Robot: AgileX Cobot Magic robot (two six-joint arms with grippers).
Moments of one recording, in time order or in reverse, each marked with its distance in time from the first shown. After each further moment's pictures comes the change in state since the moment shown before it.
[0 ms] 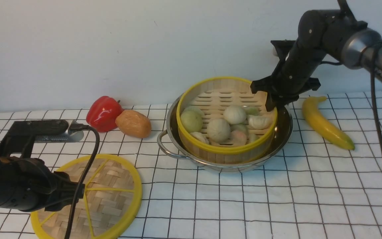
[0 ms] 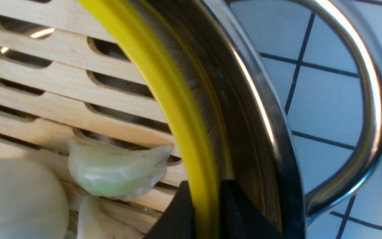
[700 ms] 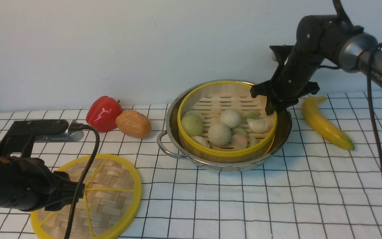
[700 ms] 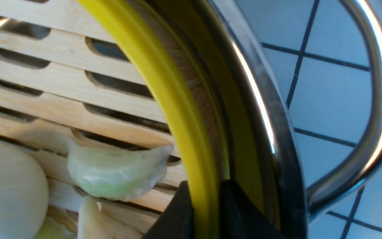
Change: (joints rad) right arm 0.000 0.017 -0.002 0.006 0.002 -0.006; left arm 0.000 0.000 -0.001 0.000 0.000 0.000
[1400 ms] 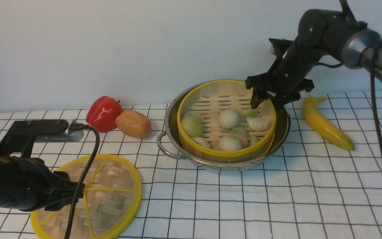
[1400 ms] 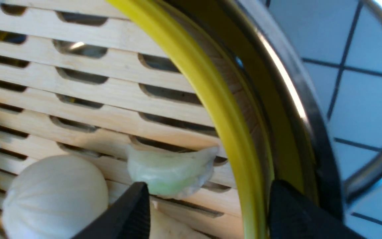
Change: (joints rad) right arm -0.001 -0.037 -0.005 0.070 -0.020 0.014; left arm 0.000 0.000 0.000 0.000 0.000 0.000
